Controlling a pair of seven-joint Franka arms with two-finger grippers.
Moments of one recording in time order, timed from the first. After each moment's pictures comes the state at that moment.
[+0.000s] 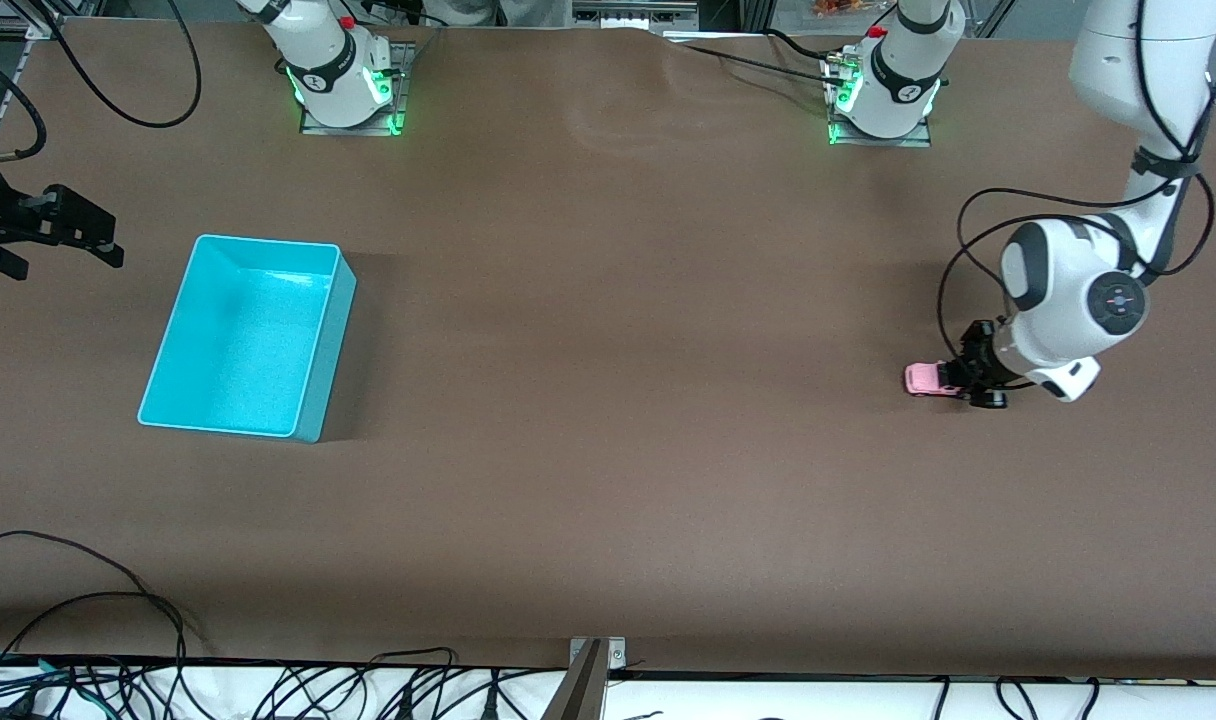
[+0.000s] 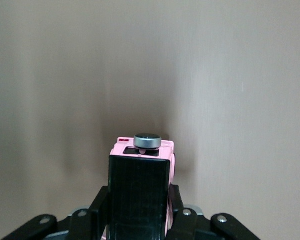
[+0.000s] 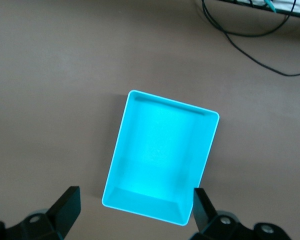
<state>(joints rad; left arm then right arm) 0.09 0.43 0.07 -2.12 -0.03 2.51 -1.42 -0.04 0.07 0.04 -1.50 0.00 1.63 -0.18</state>
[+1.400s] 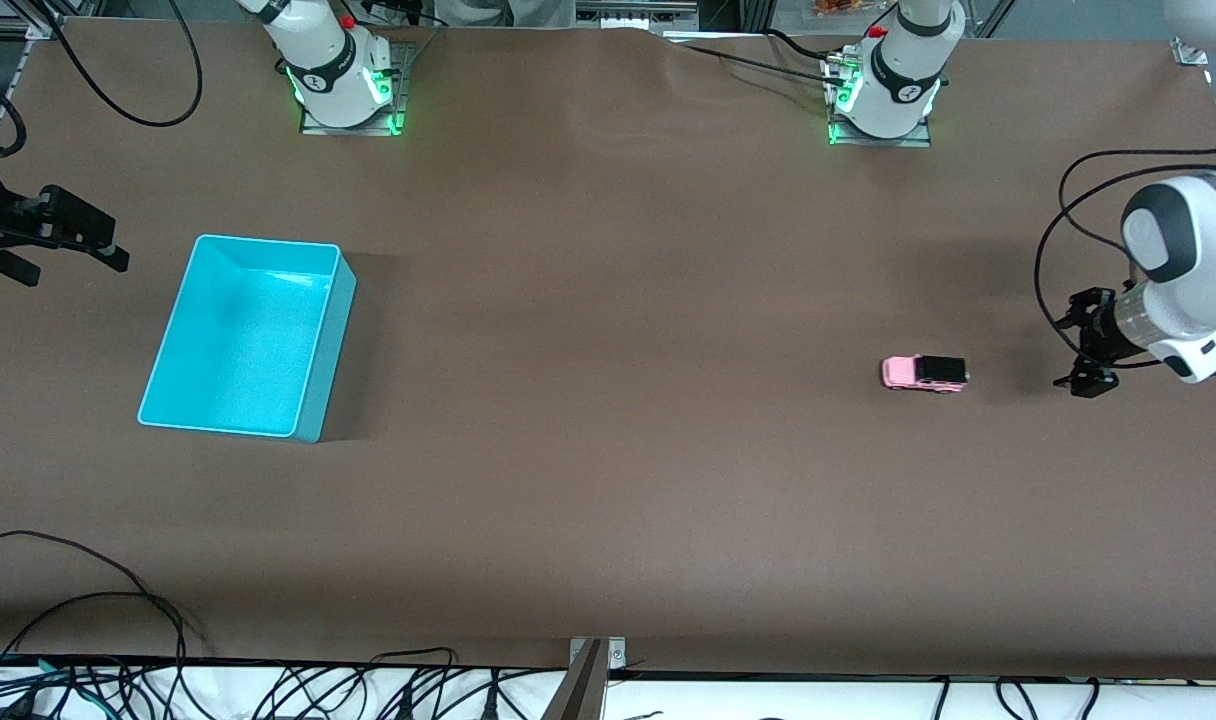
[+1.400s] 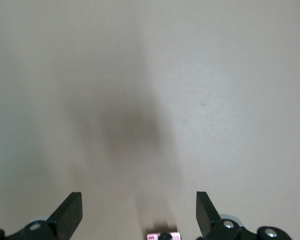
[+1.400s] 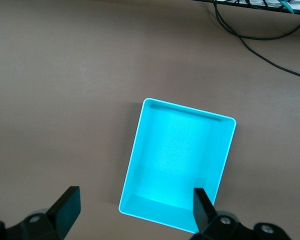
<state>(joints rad) 0.21 0.24 0.07 -2.05 -0.01 2.25 -1.11 -0.05 0.07 0.02 -1.50 0.09 1.63 -0.18</state>
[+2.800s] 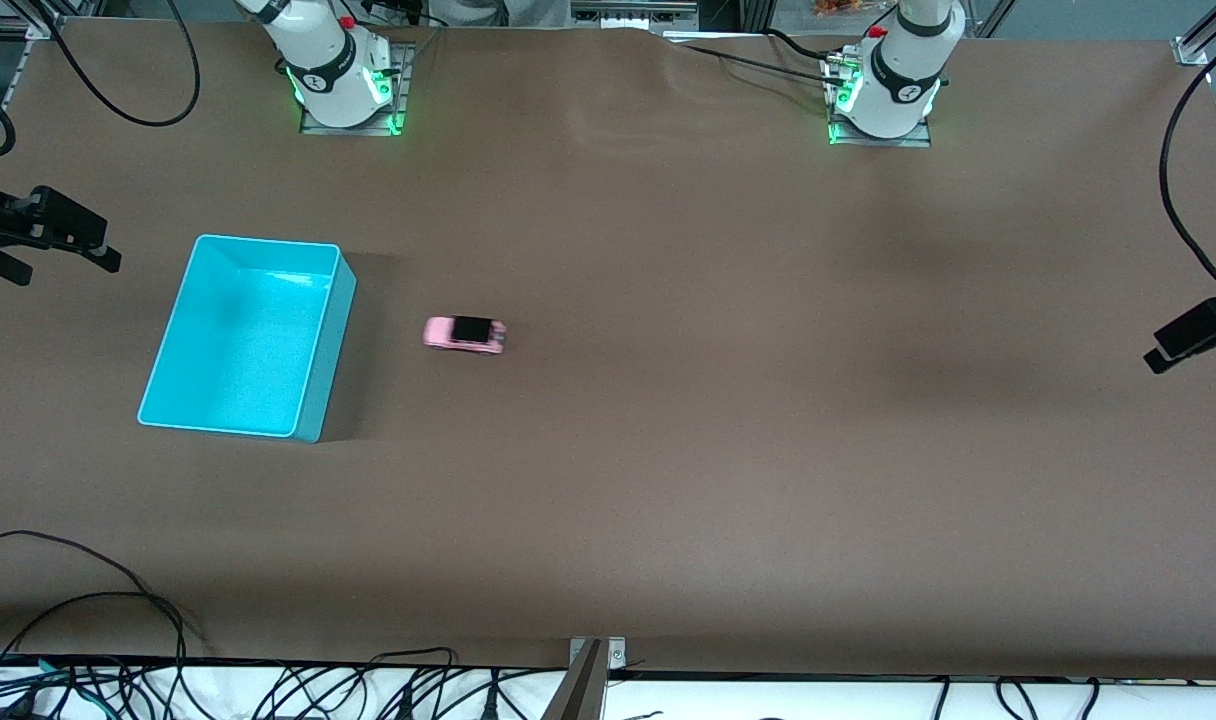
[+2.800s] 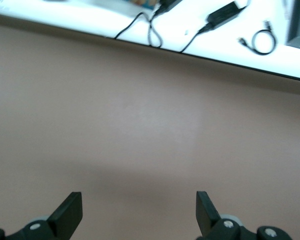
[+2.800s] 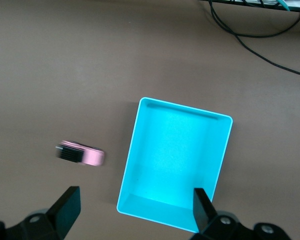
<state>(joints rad) 0.20 0.19 -0.13 -1.41 -0.01 1.79 -0.13 -0.05 0.07 0.01 -1.50 0.09 1.63 -0.18</state>
